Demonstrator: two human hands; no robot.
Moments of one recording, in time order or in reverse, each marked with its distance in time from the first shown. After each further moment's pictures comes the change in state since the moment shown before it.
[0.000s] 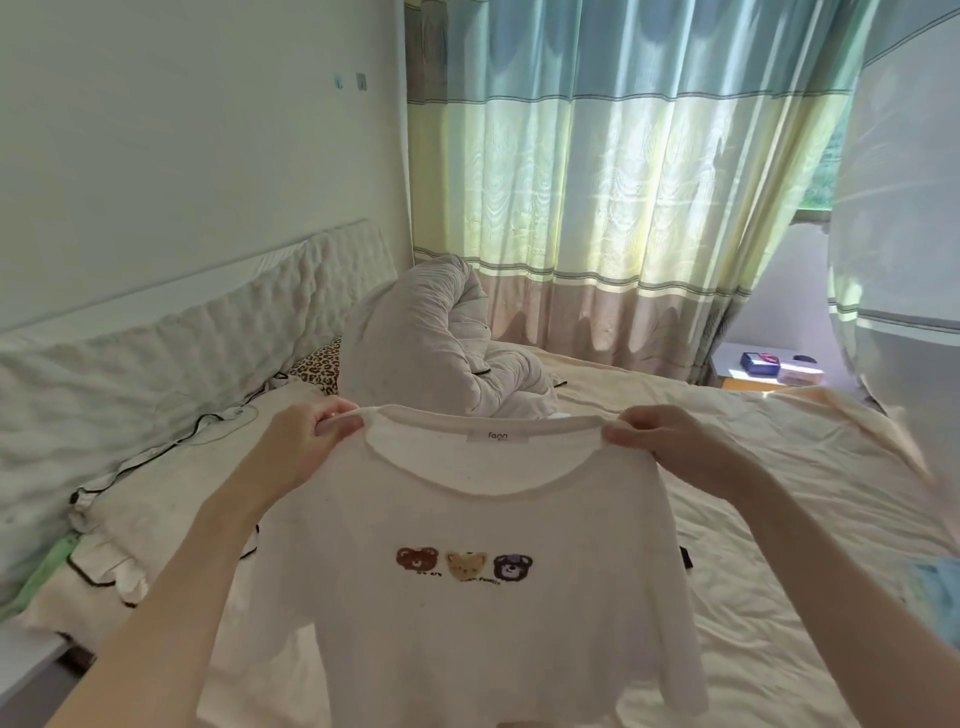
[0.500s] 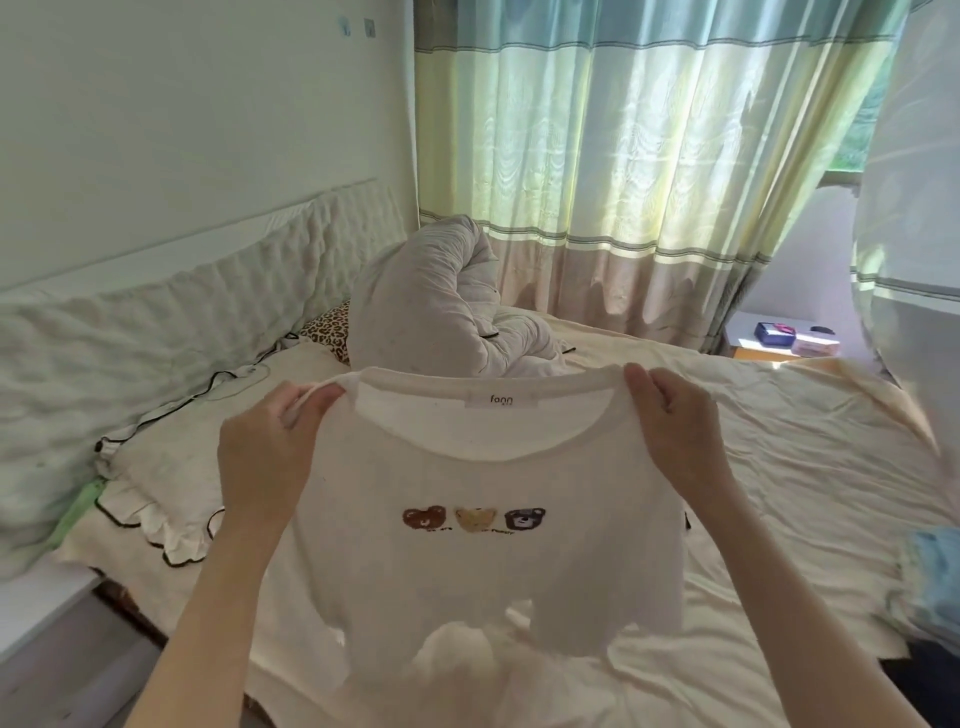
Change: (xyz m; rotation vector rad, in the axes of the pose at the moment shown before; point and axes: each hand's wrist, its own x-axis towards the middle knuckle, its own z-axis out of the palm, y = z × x) left_hand -0.075 0.026 0.017 0.001 0.554 -0.080; right_hand -0.040 0.003 0.045 -0.321 0.666 -0.335
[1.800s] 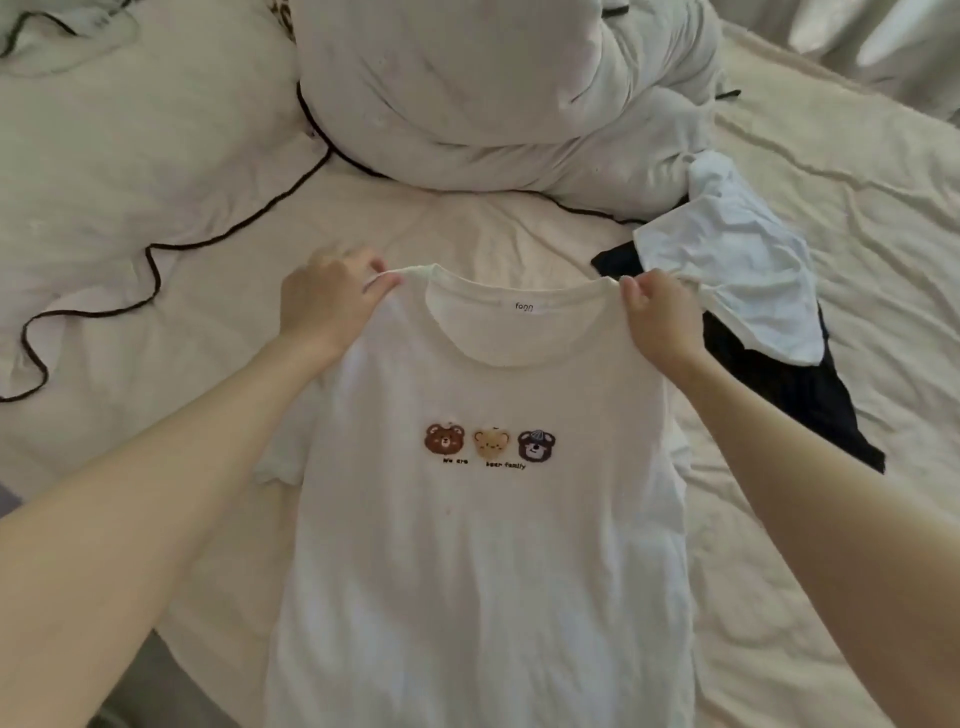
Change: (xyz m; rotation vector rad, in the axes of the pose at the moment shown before) left_hand 0.040 -0.352 0.373 0.529 -0.537 -0.015; right_hand 0.082 0.380 0.369 -0.520 -0.558 0.331
